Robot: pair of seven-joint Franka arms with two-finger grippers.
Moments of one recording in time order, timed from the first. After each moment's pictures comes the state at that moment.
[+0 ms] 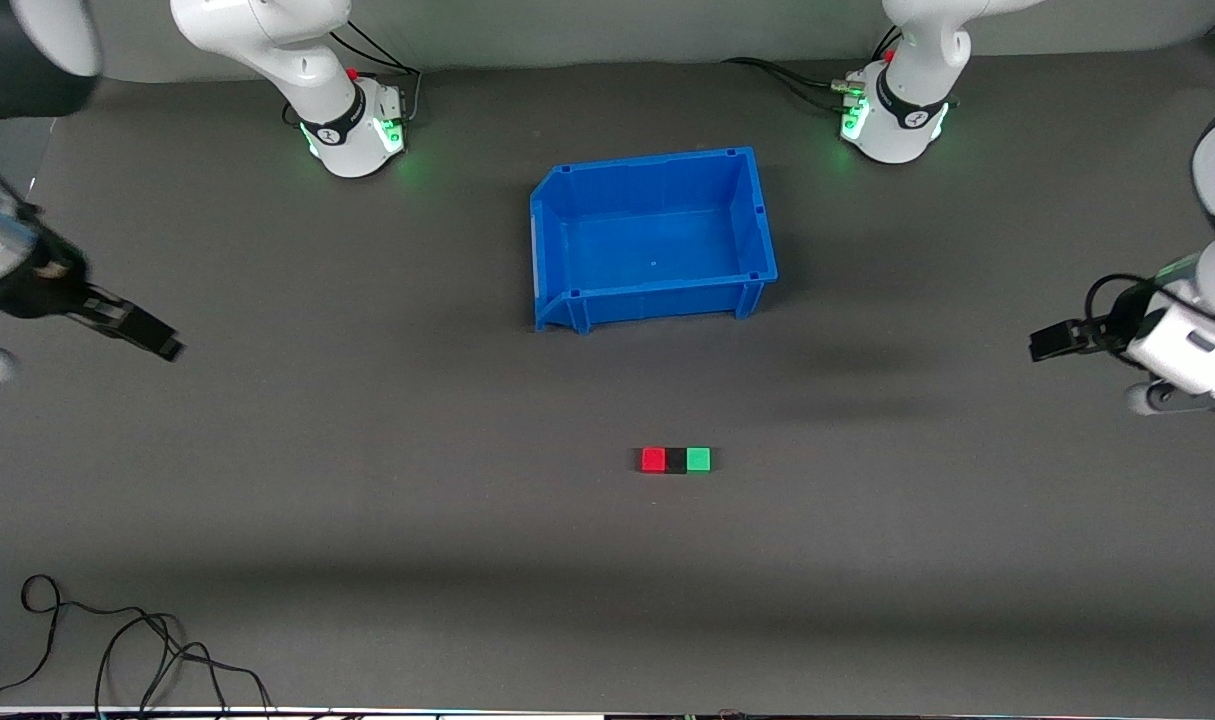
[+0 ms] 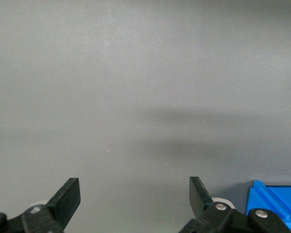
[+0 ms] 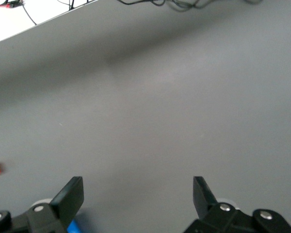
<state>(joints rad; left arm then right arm) 0.19 0.10 -0.17 -1.70 0.03 1.72 -0.07 0.12 0.08 -0.08 -1.49 -0.04 1.63 0.37</state>
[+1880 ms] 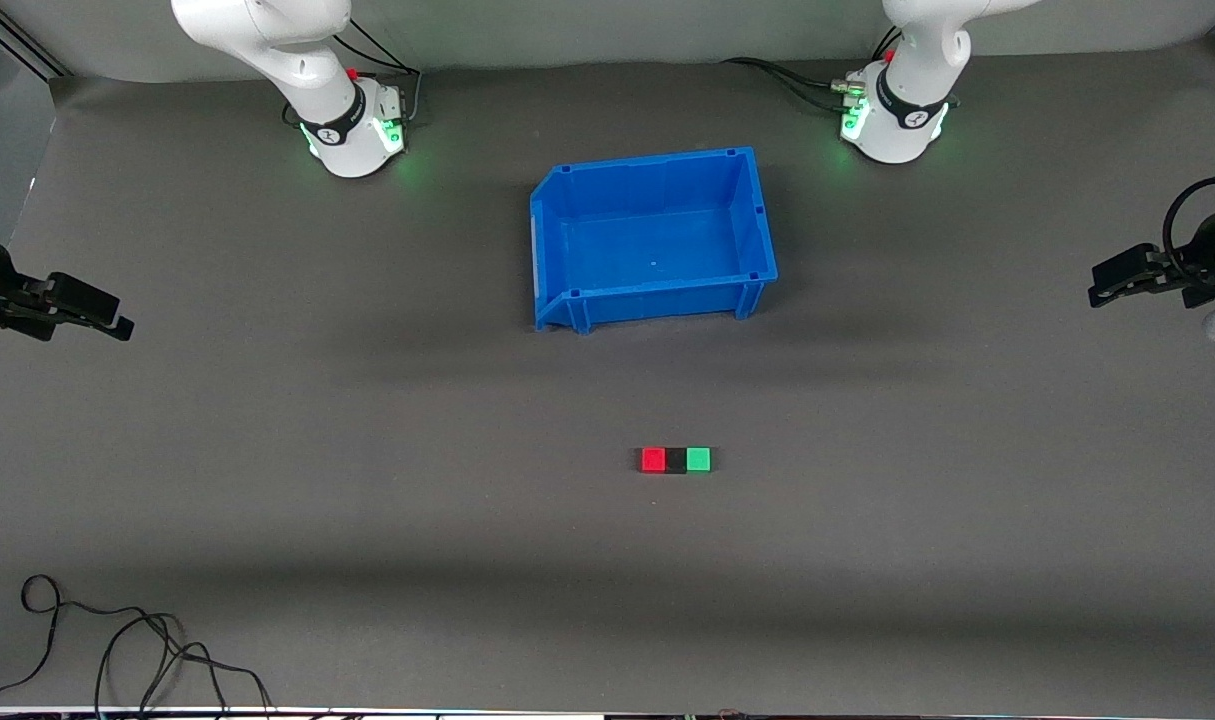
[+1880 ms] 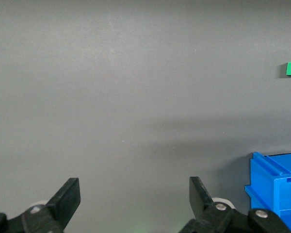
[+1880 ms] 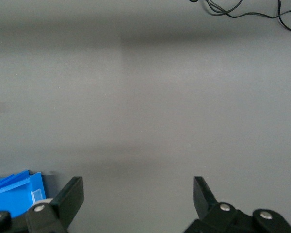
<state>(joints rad) 0.20 0.04 -0.17 -1.59 0.02 1.57 0.06 0.07 0.07 -0.14 -1.52 0.07 1.61 0.00</state>
